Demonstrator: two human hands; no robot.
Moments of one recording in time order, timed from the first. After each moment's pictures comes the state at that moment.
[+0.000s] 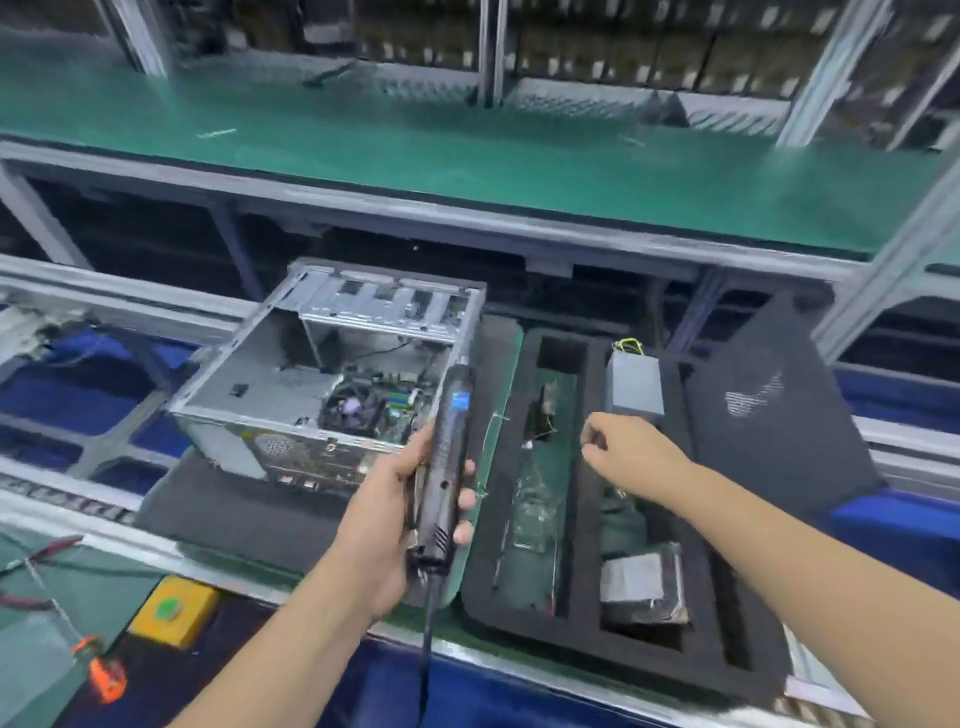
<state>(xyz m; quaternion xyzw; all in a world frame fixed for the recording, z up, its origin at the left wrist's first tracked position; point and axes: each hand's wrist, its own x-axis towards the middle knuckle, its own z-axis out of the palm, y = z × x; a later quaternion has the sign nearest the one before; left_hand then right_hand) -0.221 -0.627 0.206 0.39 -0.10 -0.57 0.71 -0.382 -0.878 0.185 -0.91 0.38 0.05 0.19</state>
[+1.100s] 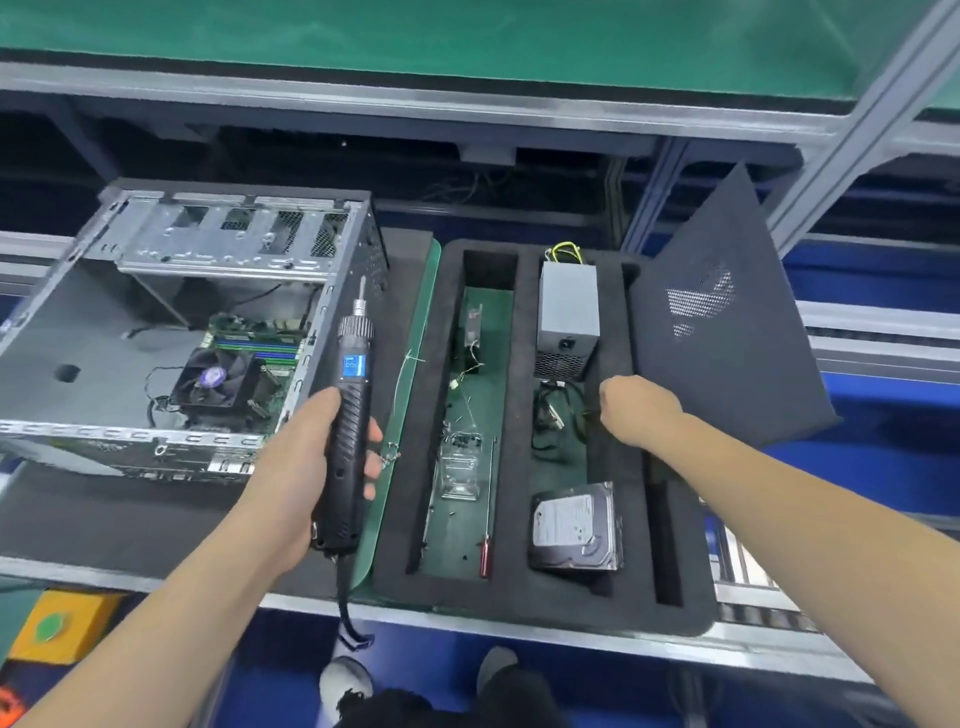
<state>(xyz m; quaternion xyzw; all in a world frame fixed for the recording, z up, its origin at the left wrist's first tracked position) -0.211 -0.708 0.158 0.62 -0.10 -0.48 0.61 -0.457 -0.990 0.079 -0.84 0.49 0.19 0.11</state>
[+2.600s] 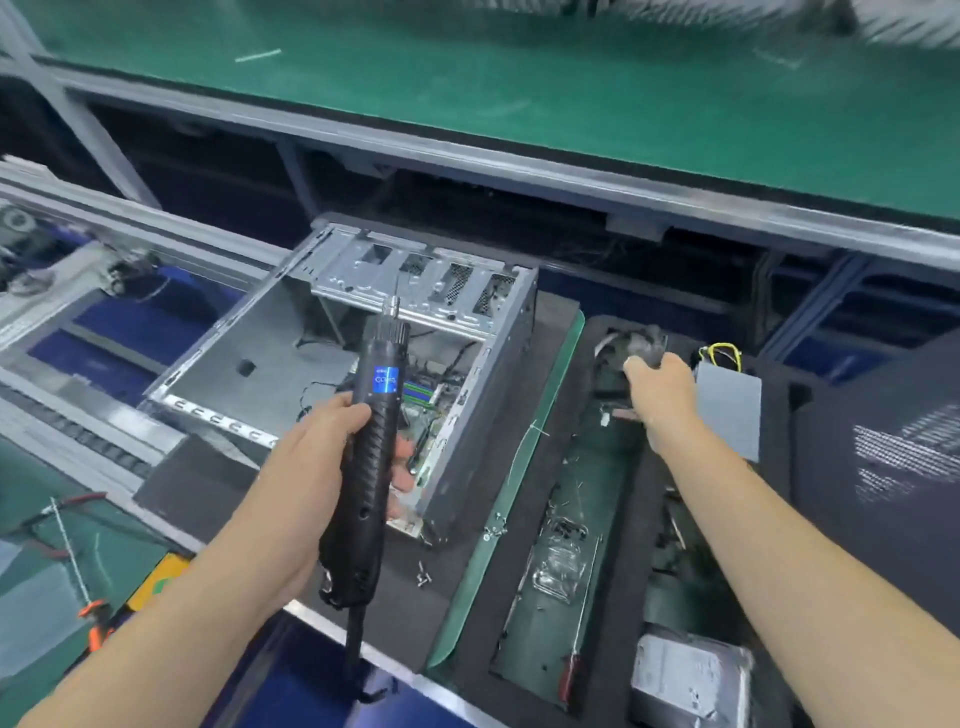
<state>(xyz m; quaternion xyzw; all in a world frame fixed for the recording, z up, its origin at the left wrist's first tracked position) -0.155 -0.671 0.223 0.64 -0.06 -0.34 0.68 -0.251 -1.014 0.097 -0.61 0.55 -0.21 0.52</state>
